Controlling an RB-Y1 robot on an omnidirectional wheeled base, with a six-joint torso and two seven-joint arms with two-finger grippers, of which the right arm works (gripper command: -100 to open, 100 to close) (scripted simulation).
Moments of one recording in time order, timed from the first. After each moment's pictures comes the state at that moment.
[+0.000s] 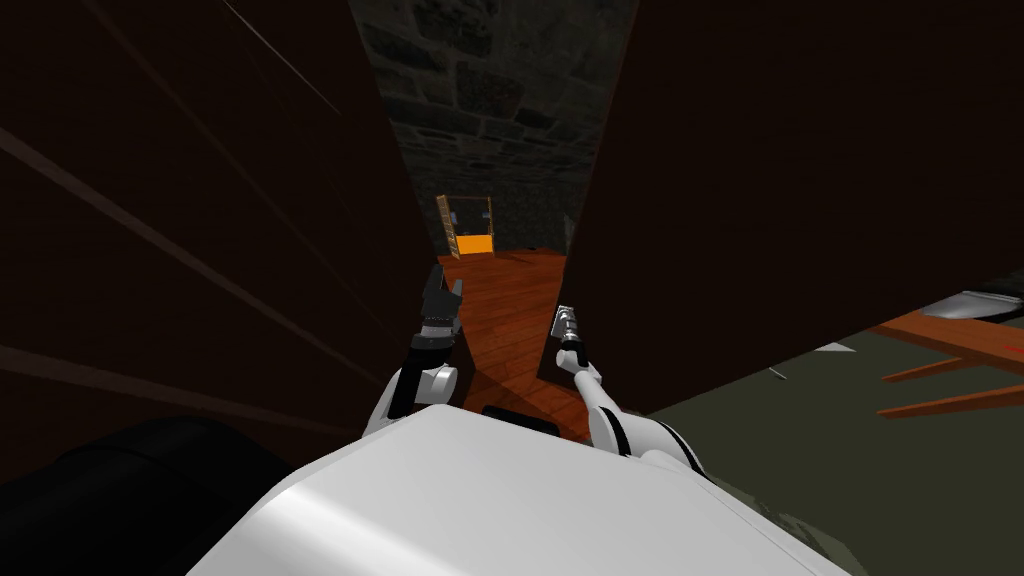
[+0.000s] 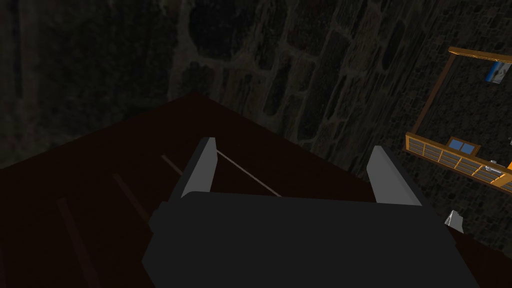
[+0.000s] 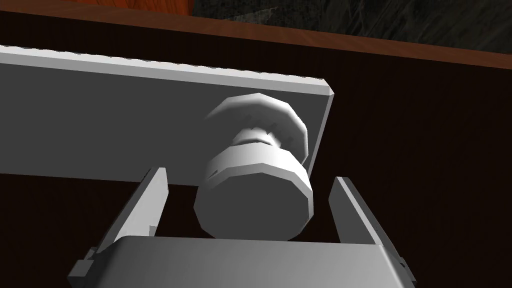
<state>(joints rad) -0.55 0.02 -0.21 -0.54 -0.23 -0.57 0.30</state>
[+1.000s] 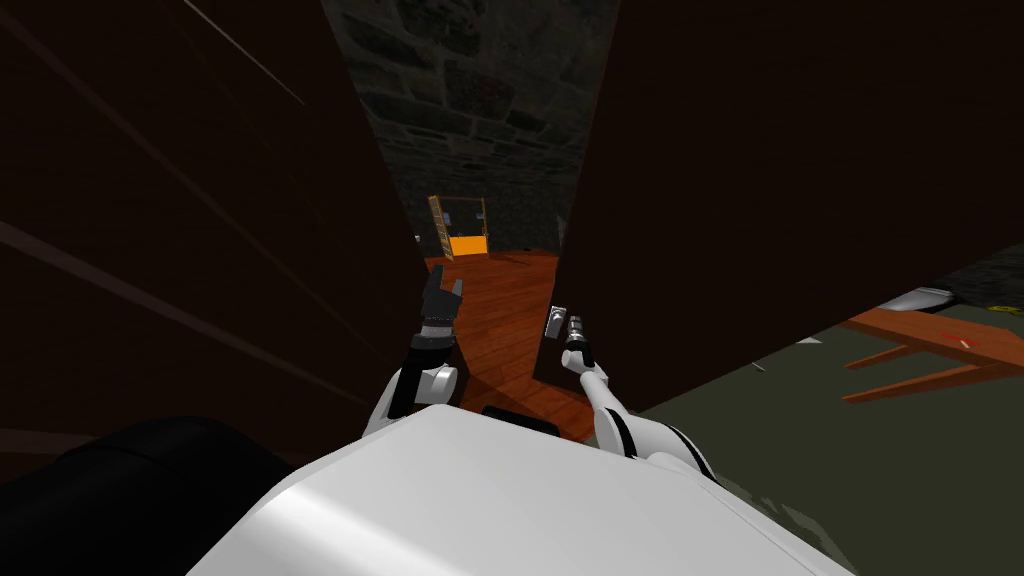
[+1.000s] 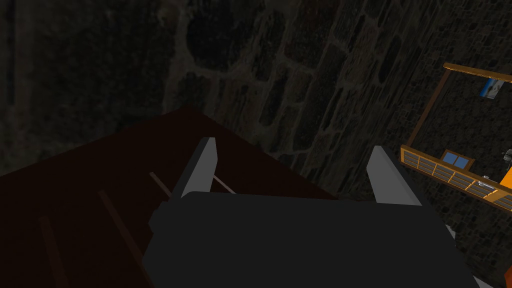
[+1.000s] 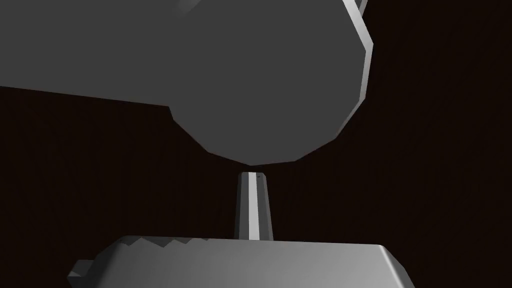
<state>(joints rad) -0.54 -0.02 -0.22 -0.56 -0.21 -0.54 0.30</state>
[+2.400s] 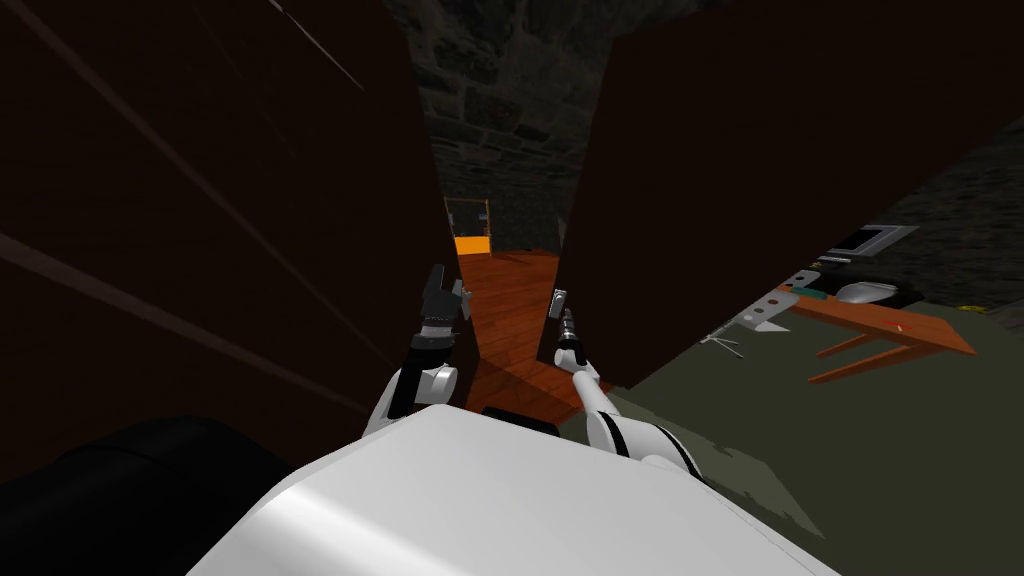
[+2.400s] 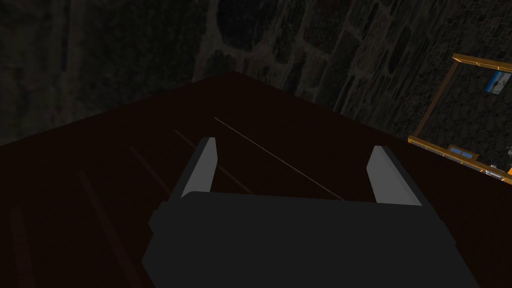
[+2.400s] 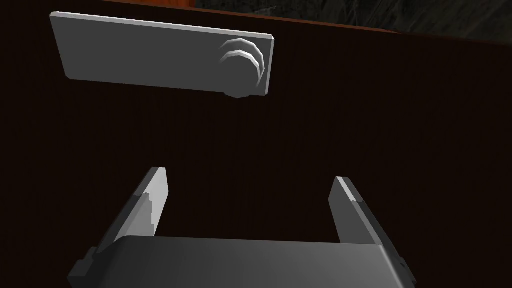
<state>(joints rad) -0.52 0.04 -0.19 -0.61 -0.22 -0.50 0.28</state>
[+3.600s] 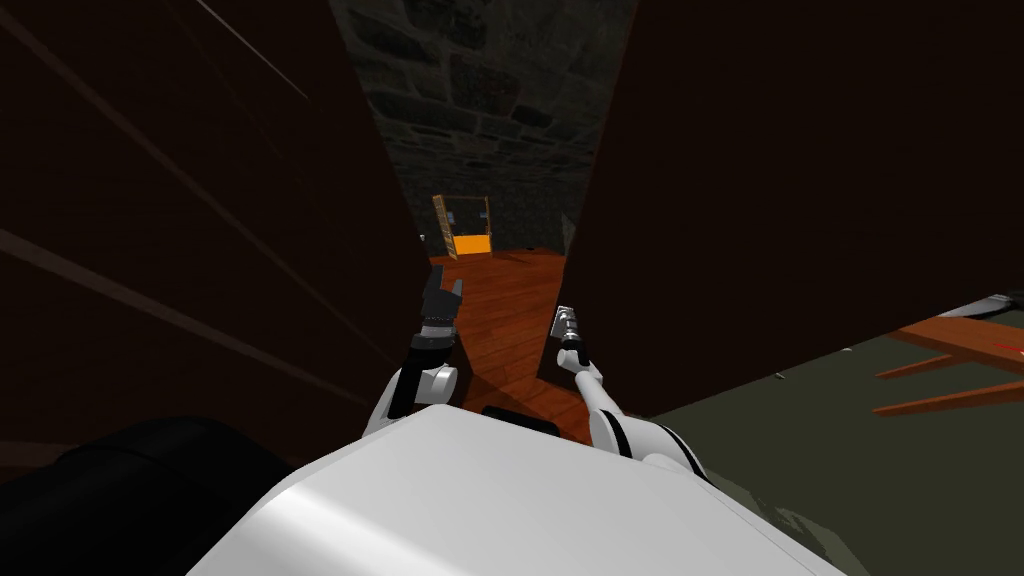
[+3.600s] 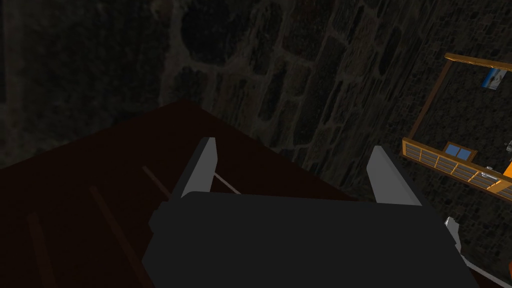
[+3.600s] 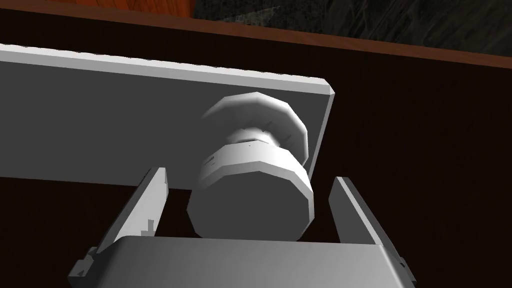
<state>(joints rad) -0.53 0.02 -0.20 -0.59 -0.22 -0.53 0.29</state>
